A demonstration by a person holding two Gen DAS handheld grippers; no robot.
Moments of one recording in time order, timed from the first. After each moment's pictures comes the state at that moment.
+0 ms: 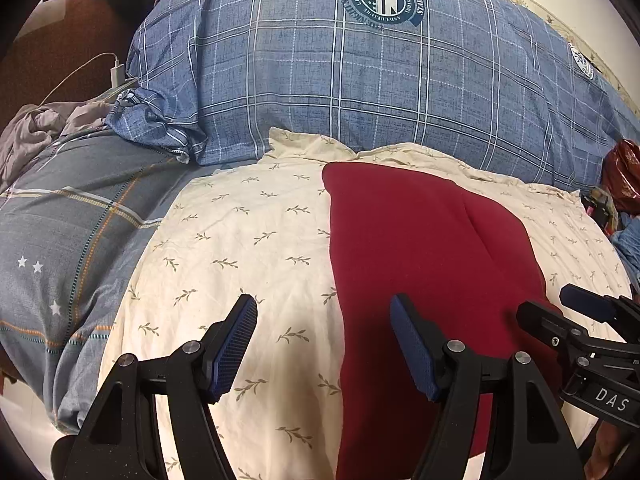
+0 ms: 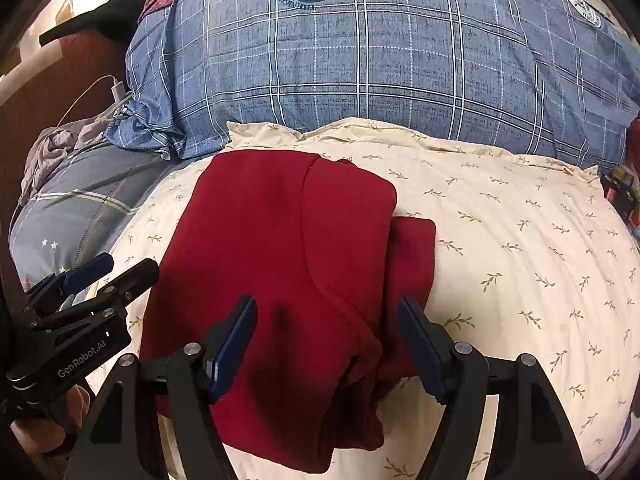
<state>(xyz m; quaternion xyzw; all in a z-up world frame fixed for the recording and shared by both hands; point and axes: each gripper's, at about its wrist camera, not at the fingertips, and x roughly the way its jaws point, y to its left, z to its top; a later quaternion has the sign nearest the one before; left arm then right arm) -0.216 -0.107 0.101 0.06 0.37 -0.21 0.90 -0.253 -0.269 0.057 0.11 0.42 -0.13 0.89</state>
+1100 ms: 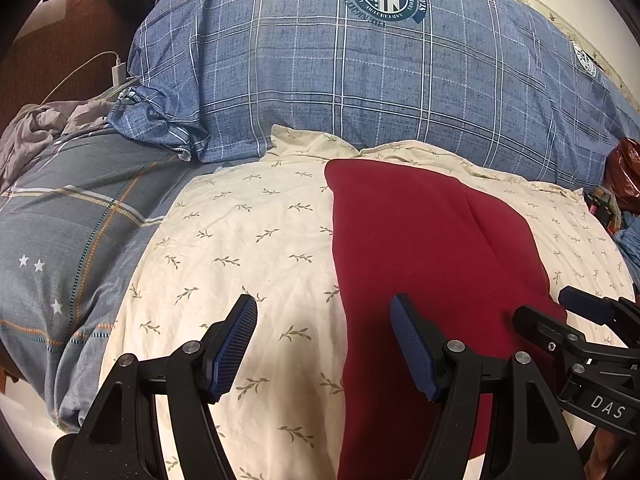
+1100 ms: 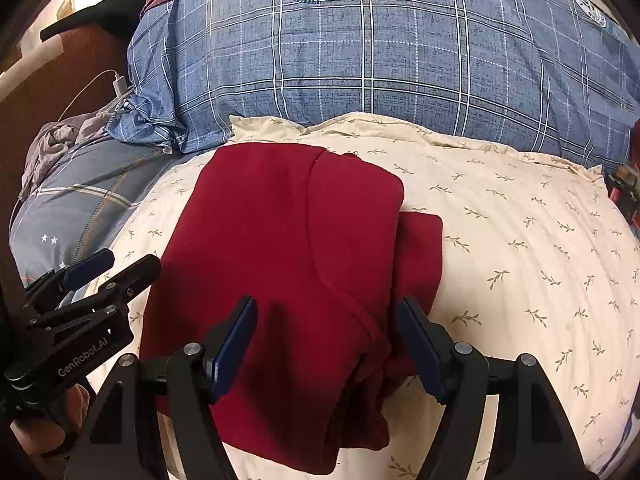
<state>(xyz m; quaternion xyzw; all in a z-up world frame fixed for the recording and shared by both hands) -0.213 -0.106 0.098 0.06 0.37 -0.21 0.90 -0.251 -0.264 0.053 0.11 0.43 -0.13 0.89</state>
